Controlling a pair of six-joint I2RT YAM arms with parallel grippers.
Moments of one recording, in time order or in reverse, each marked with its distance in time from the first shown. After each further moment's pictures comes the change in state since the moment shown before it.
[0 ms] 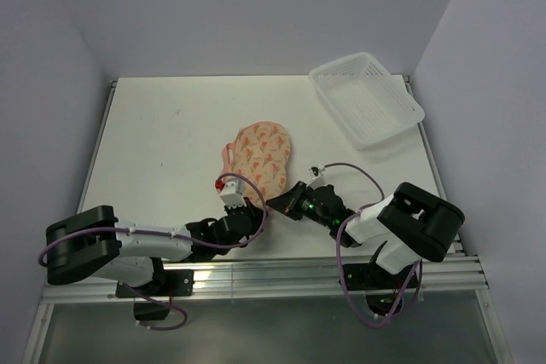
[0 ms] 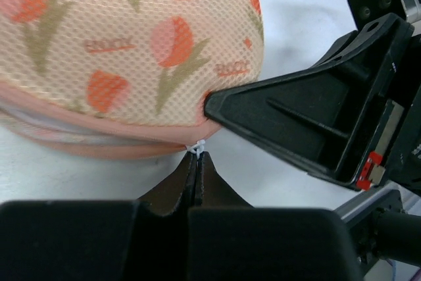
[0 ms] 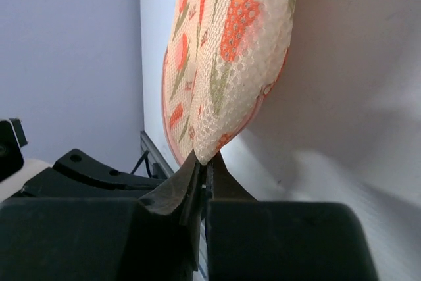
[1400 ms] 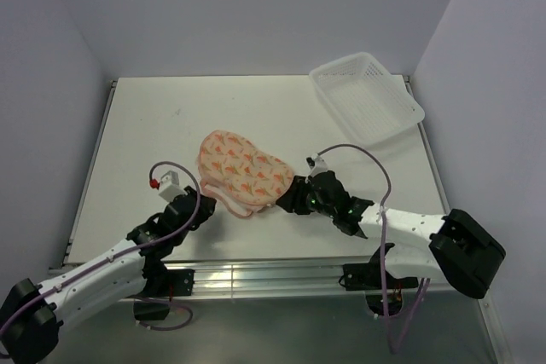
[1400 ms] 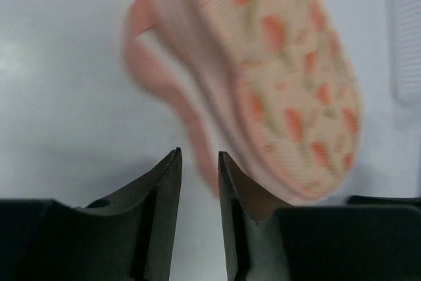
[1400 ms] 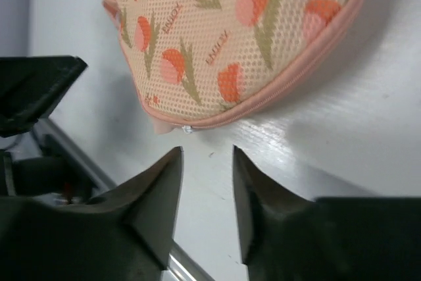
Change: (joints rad) left arm 0.477 -0.624 -0.138 -0.485 0.126 -0.018; right arm -0.055 -0.323 0.114 -0.639 -0.039 -0.386
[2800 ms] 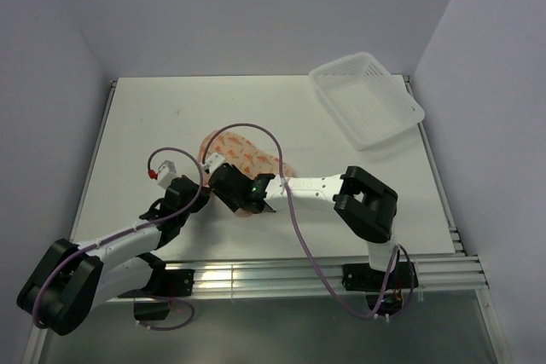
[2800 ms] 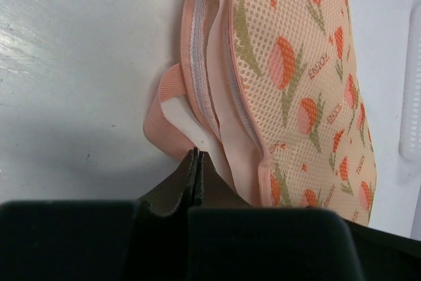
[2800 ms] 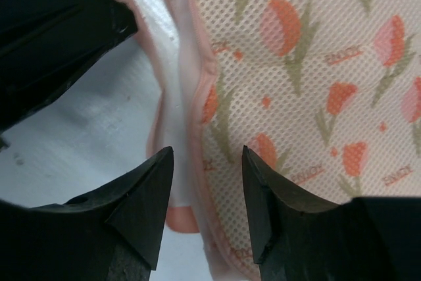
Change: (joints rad) left arm 0.257 0.367 -0.026 0.321 0.156 -0.004; right arm 0.353 0.715 0.958 -0.614 0.417 -0.700
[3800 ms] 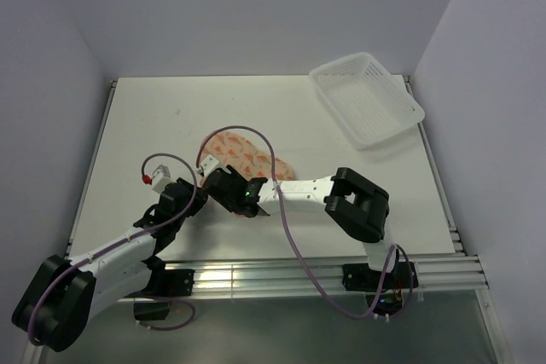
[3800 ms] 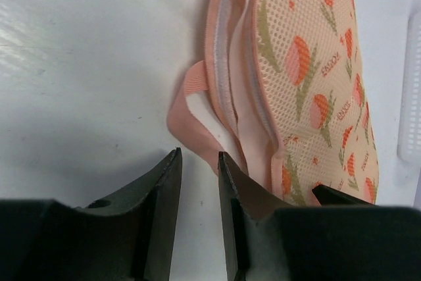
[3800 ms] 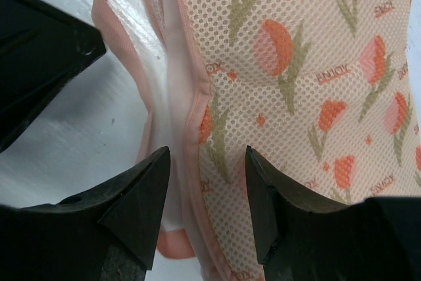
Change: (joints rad) left arm 0.029 -0.101 -0.050 -0.038 0.012 -0.002; right arm 0.029 0.055 0.038 0.022 0.127 -0.038
